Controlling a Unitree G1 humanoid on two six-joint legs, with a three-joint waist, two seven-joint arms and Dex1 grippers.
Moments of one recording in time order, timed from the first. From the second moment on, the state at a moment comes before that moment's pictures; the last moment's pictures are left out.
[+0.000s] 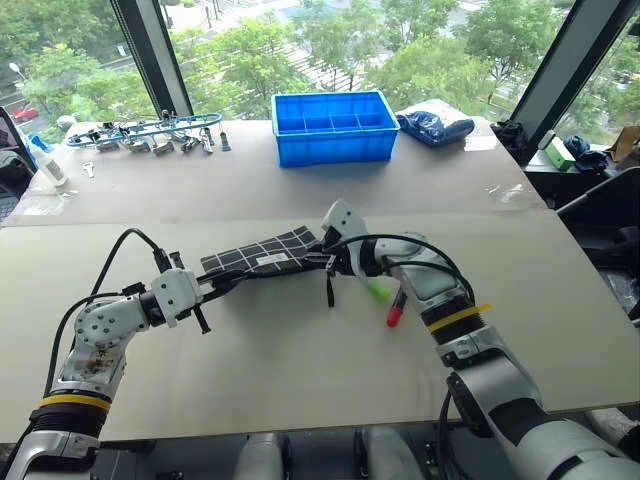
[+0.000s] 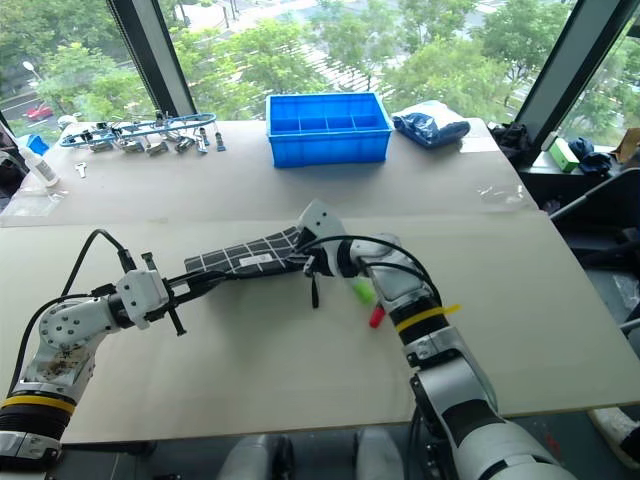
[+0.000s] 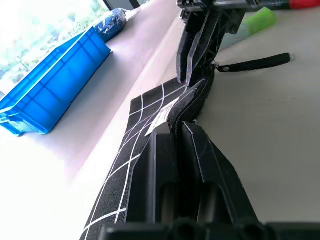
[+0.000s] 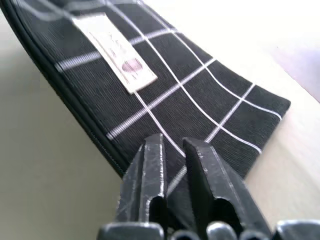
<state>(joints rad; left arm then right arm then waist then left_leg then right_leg) -0.18 0.73 0.01 0.23 -0.28 -0.45 -0.95 -1.06 -0.21 -0.19 0.32 0.40 0.82 0.72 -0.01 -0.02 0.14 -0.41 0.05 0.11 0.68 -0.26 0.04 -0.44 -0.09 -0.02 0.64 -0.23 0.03</state>
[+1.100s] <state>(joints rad) -0.14 0.65 0.08 0.03 -0.36 -0.19 -0.93 -0.73 -0.28 0.23 0.15 0.26 0.81 0.61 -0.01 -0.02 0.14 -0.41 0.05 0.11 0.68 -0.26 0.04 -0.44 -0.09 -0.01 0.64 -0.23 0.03</state>
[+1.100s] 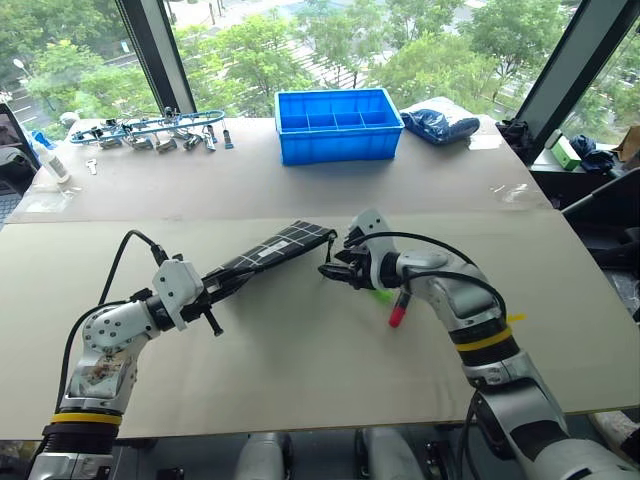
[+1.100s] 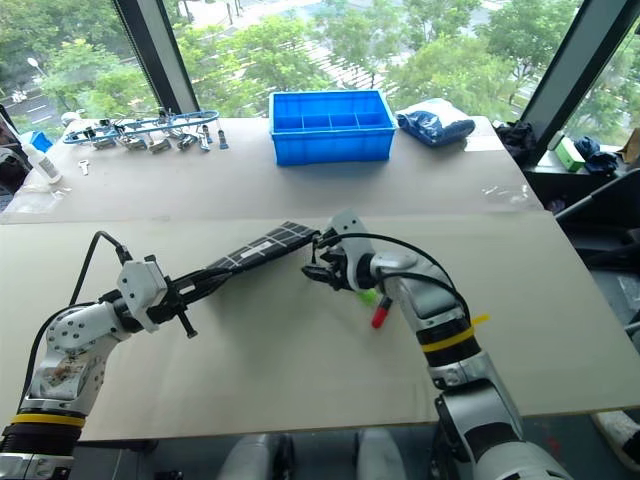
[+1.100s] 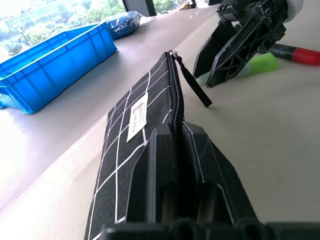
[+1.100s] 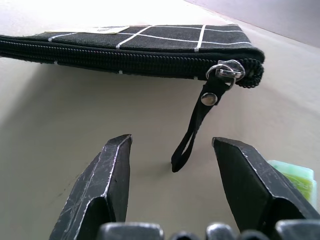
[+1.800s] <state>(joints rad) -0.15 0.65 0.09 0.01 -0.35 -0.18 -0.93 -0.77 -0.24 0.23 0.20 0.22 0.68 0.74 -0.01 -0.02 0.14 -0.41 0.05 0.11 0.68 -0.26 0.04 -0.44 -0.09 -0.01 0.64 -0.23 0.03</state>
